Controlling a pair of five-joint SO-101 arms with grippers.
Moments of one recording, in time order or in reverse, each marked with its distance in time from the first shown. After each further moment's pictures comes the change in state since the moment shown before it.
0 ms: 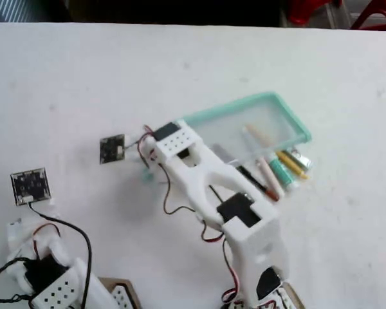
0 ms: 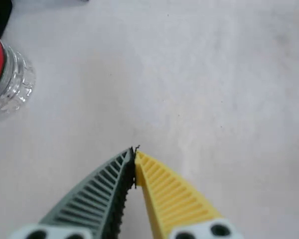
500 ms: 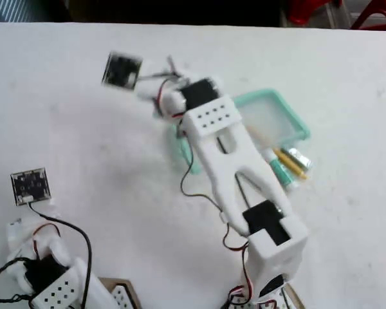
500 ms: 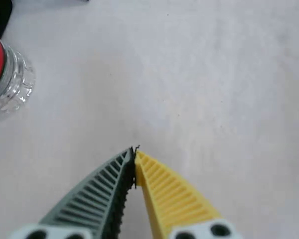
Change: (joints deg) left arm 0.0 0.0 0.0 0.0 0.0; right arm 9.1 -12.7 -25.6 4.8 -11.7
